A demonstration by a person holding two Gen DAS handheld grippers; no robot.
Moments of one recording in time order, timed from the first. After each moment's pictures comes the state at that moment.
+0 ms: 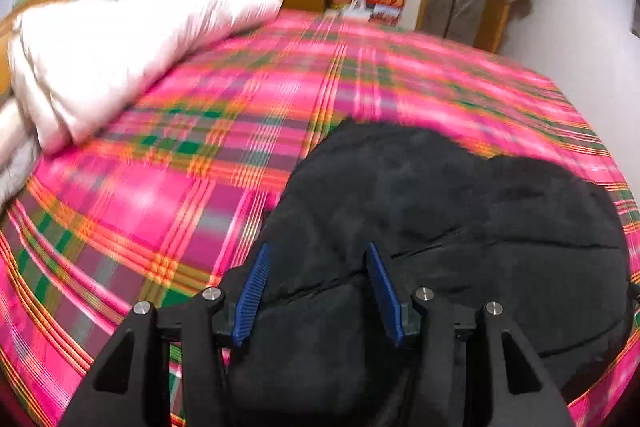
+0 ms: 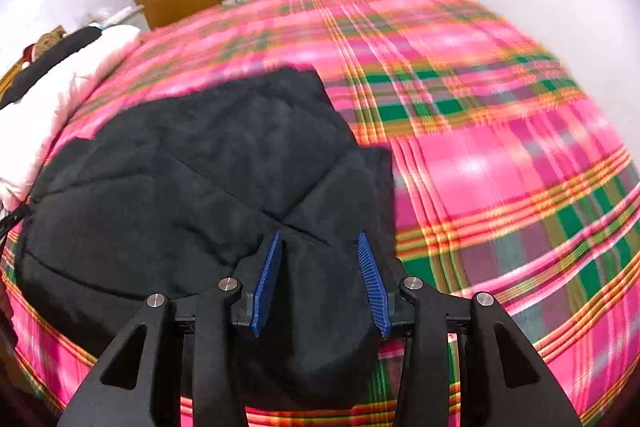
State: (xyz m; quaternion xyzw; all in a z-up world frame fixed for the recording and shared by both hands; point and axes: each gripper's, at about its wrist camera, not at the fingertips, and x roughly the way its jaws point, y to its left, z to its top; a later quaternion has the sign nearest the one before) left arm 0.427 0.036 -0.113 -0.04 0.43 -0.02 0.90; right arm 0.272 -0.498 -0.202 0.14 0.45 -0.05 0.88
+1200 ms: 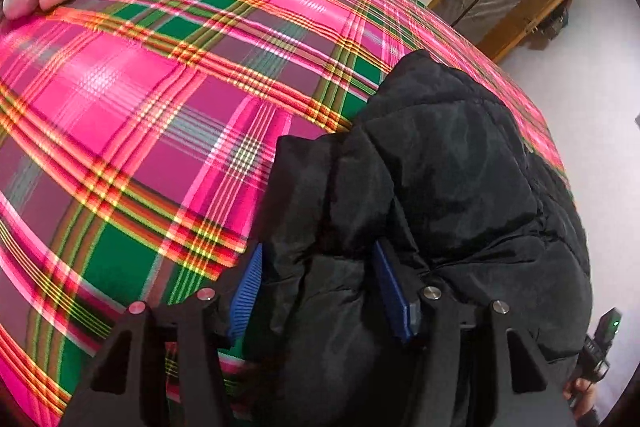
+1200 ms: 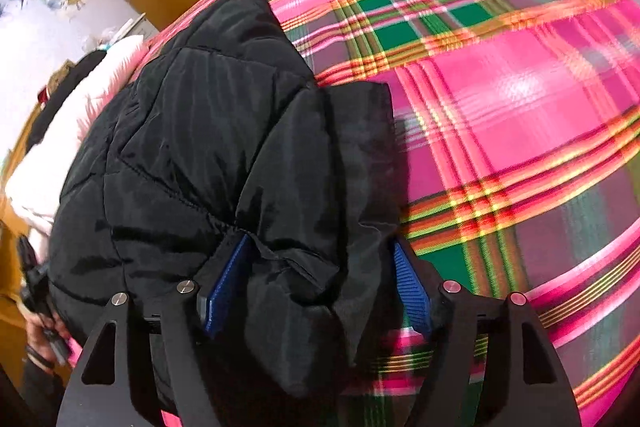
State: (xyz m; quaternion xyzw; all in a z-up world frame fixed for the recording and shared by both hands) left arm 0.455 0.083 -0.179 -0.21 0.52 -0.07 0.83; right arm 0.293 -0.545 -0.257 0.28 0.48 0.04 0.83
